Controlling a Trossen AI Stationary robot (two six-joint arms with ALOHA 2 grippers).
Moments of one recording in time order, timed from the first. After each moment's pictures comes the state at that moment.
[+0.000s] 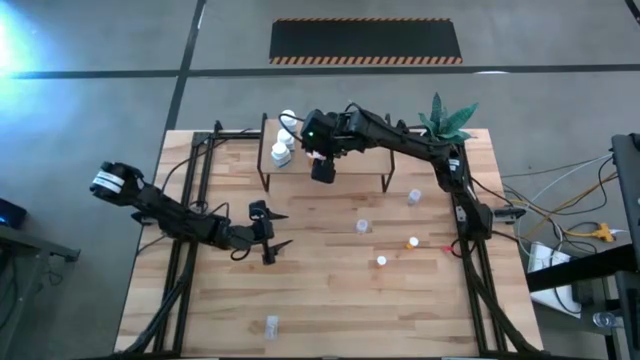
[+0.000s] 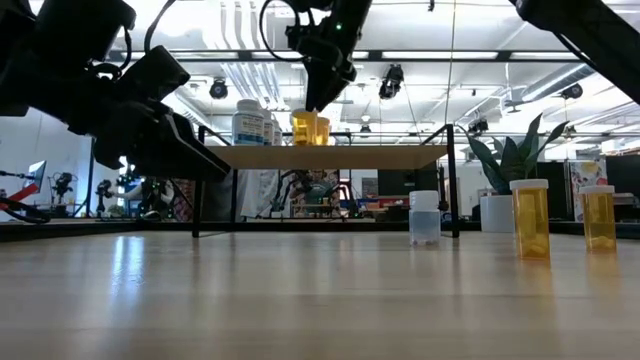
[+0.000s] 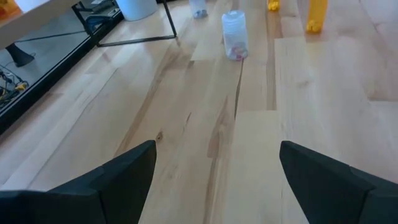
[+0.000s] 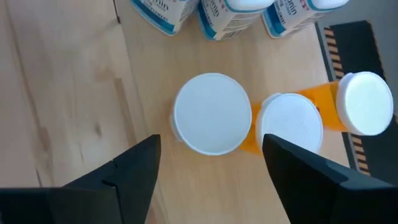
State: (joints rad) left arm -0.32 1.34 0.31 0.57 -0.58 -0.07; right arm -0.27 2.18 2.36 -1.25 0.18 -0.15
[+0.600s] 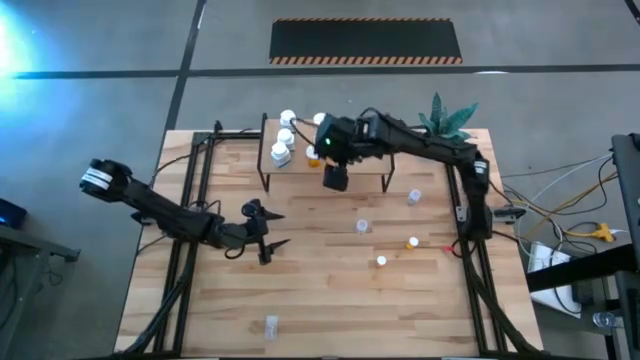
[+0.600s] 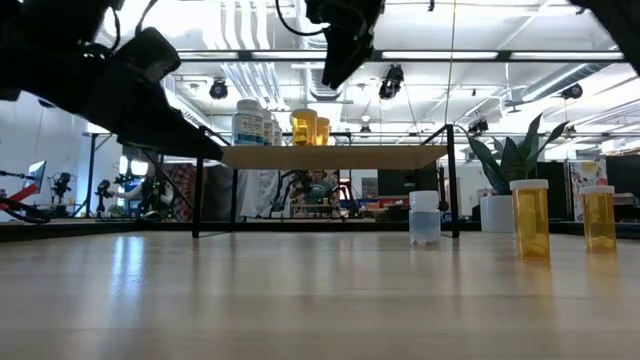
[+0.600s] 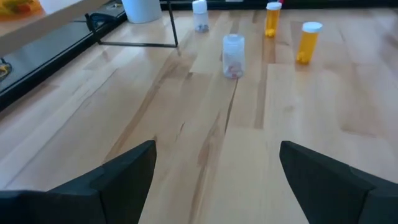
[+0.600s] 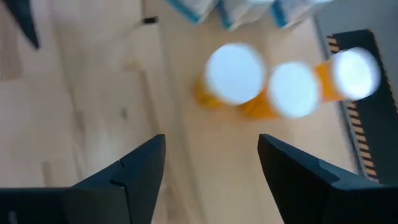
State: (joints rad) left arm -0.34 1.21 0.31 0.46 -0.58 -0.20; right arm -0.22 1.98 2.15 -1.20 0.18 -0.10
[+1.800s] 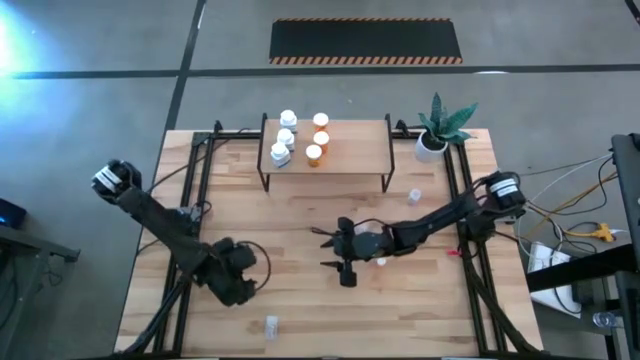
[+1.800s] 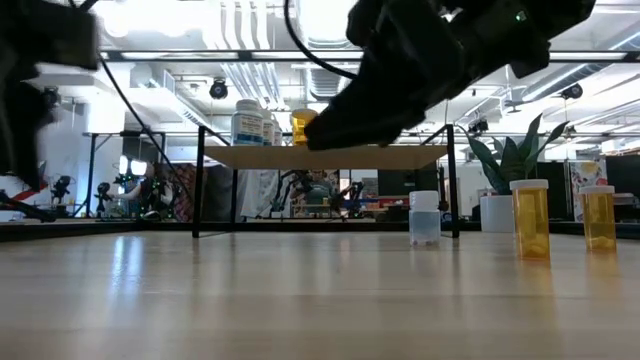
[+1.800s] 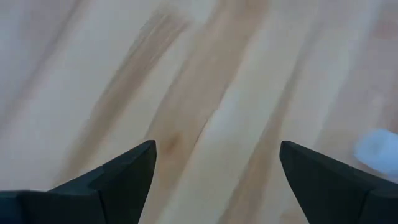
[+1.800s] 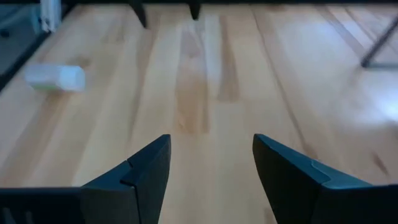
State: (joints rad) left arm -0.73 1.34 0.80 -0.72 -0.33 -1.24; right arm 0.27 1.79 0.90 0.40 0.19 0.12
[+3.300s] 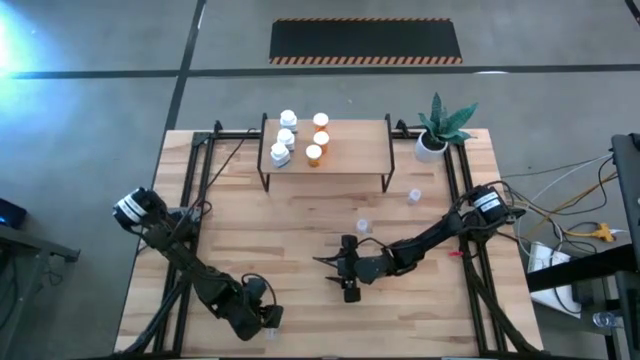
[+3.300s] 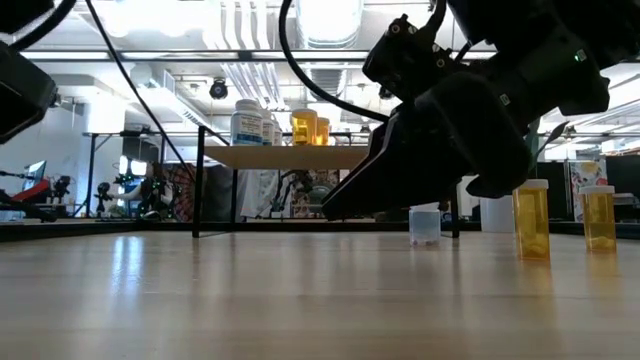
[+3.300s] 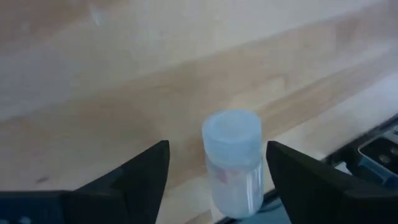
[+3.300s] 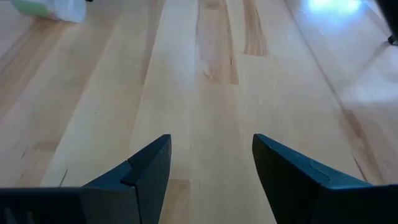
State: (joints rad) left arm -0.80 1.70 0.94 -0.27 -0.12 -2.14; right arm 0.39 1.95 0.86 0.51 0.34 0.09
